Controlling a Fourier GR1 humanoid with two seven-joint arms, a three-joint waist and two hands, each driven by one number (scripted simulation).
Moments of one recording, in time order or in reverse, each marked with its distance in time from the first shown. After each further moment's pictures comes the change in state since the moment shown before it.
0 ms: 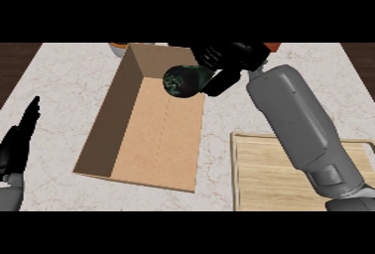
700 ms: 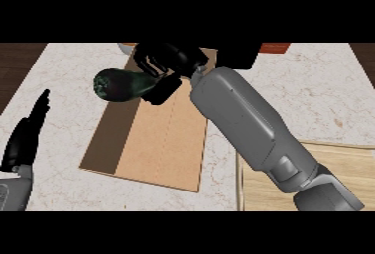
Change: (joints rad) left arm -0.057 -0.026 -0.008 0.018 -0.023 -0.017 0.014; right arm -0.187 0.150 0.197 0.210 -0.240 -0.141 0.259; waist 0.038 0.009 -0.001
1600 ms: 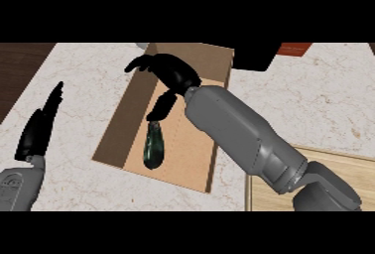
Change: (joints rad) left arm -0.066 -0.025 -0.032 0.035 -0.032 -0.013 -0.023; right arm -0.018 0.006 0.319 0.174 -0.354 -0.200 0.089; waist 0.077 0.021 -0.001
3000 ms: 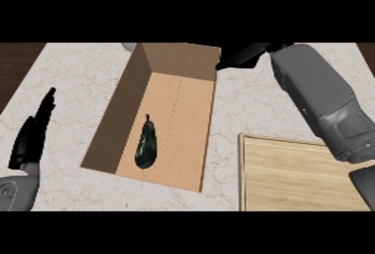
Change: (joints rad) left arm 0.052 -0.011 0.034 -0.031 -0.005 0.018 0.005; right arm -0.069 -0.275 -0.350 0.363 -0.304 0.265 -0.446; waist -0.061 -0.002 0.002
